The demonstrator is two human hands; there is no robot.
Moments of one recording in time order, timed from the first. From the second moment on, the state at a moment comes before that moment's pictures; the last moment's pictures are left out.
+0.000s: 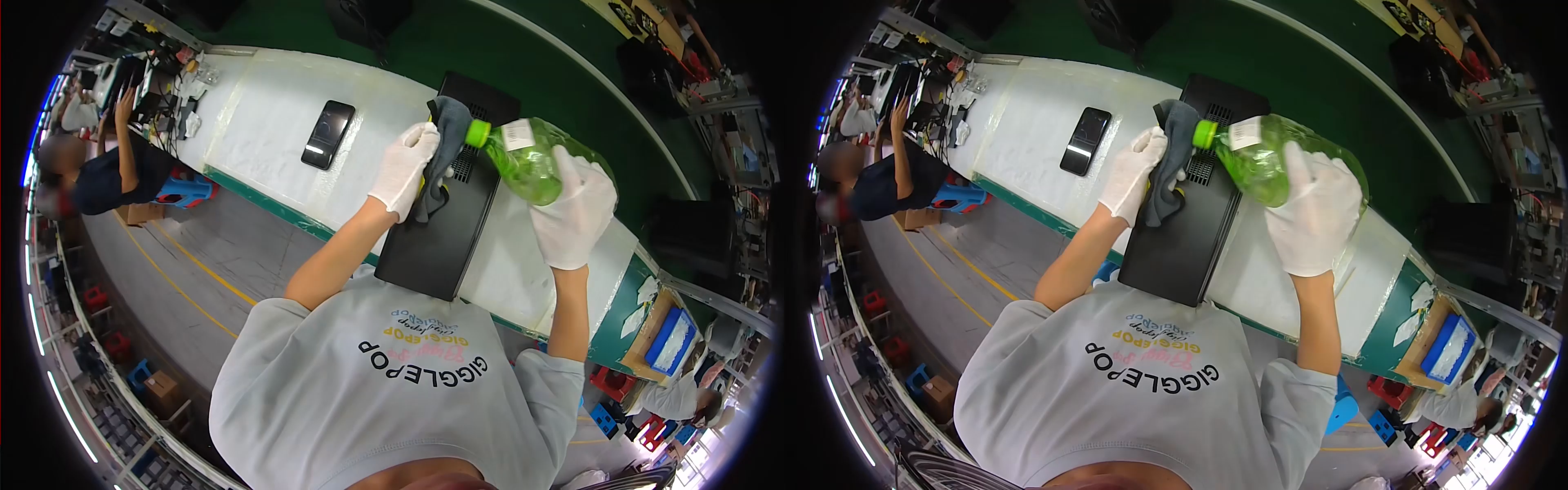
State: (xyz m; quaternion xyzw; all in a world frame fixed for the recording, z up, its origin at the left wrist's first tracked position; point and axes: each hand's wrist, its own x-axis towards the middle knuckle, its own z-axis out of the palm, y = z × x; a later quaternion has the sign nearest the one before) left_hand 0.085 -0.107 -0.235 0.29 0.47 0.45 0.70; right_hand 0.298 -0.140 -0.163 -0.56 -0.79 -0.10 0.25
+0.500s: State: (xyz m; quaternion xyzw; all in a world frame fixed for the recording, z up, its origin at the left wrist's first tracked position) left_hand 0.051 -0.163 -0.237 0.82 0.40 0.36 0.21; right_hand 0.390 -0.197 -0.222 -0.80 -0.49 -0.05 0.33
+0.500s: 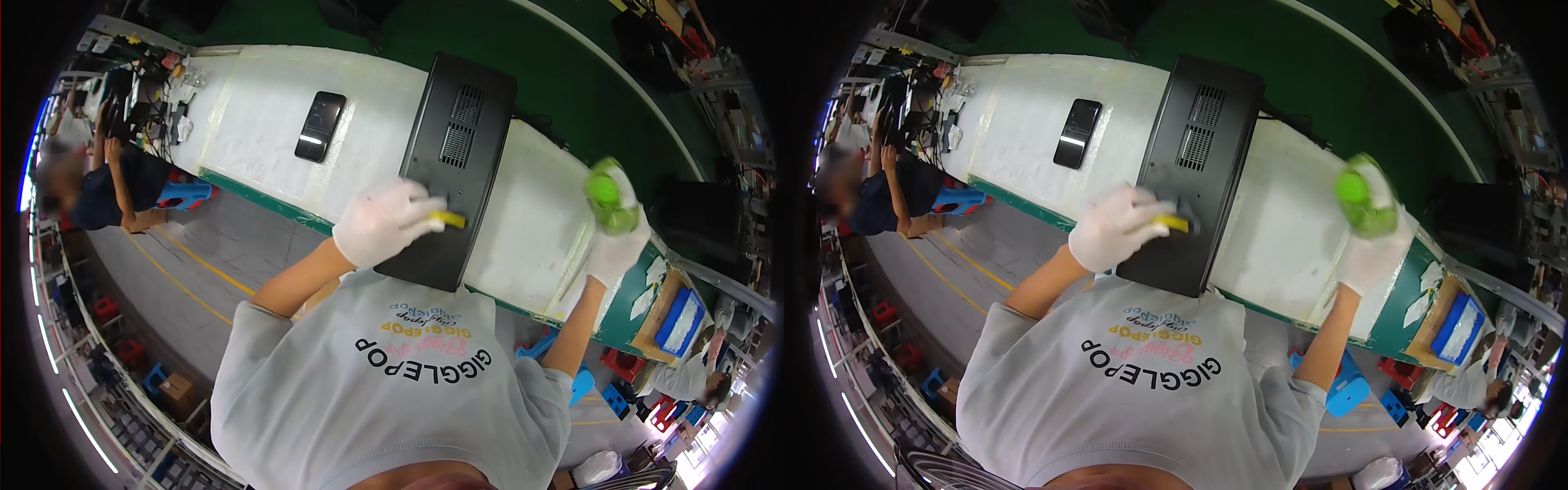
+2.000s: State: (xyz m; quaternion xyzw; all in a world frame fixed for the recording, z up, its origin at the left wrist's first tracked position) left_hand 0.033 -0.154 -0.279 0.84 0.38 0.32 0.21; right_hand 0.268 -0.198 -0.317 -0.74 -0.39 0.40 0.37
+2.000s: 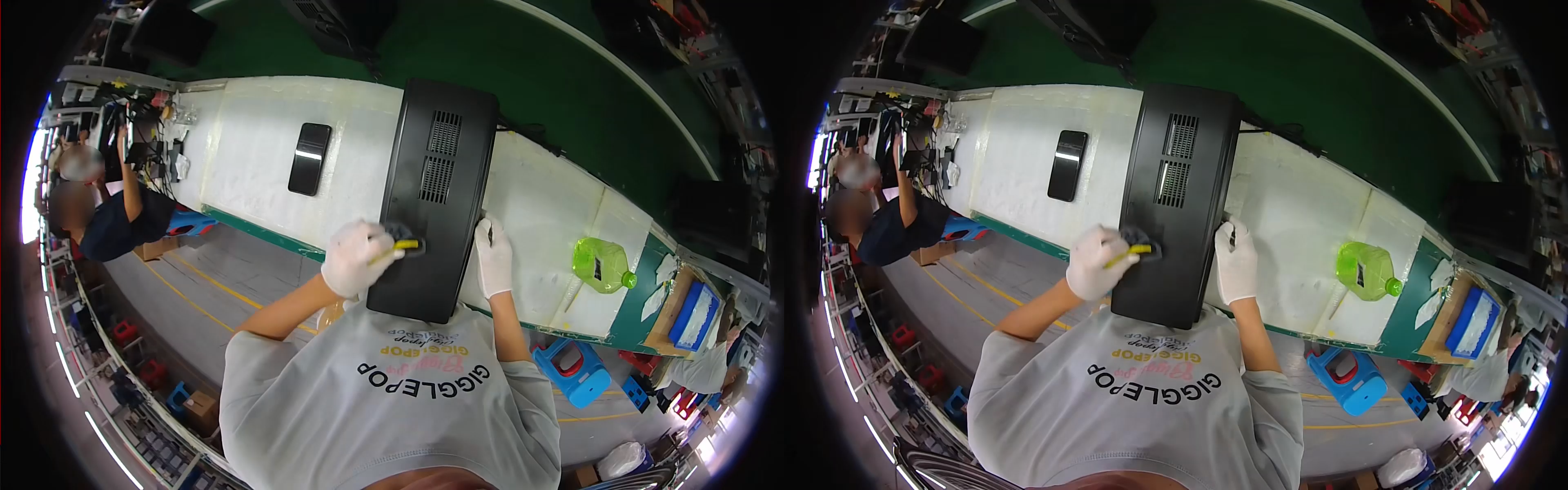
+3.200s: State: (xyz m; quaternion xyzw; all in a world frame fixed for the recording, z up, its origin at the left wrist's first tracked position) left_hand 0.125 -0.141 -0.315 0.62 0.50 0.36 0.49; right_hand 0.313 -0.180 -0.351 -0.54 -0.11 0.66 0.52
